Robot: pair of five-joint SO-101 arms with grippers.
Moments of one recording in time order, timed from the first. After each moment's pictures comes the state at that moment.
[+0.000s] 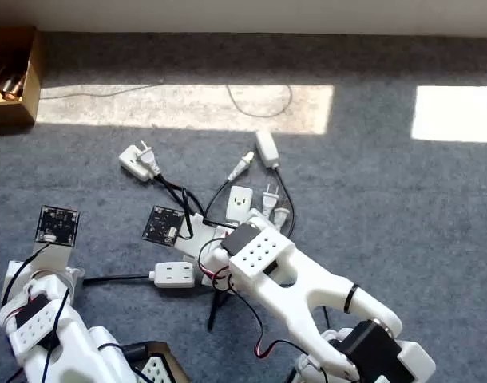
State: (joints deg) left arm -52.4 -43.2 90.4 22.8 -49.9; right arm -50.4 -13.1 43.4 51.4 31.9
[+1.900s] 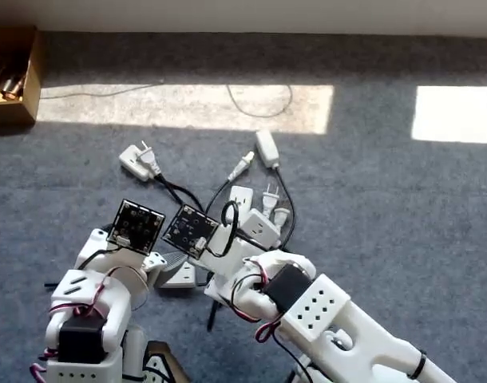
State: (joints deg) left arm -4.2 -101.8 79.4 71.0 -20.4; right arm -53.5 -47.0 57.2 54.0 16.8
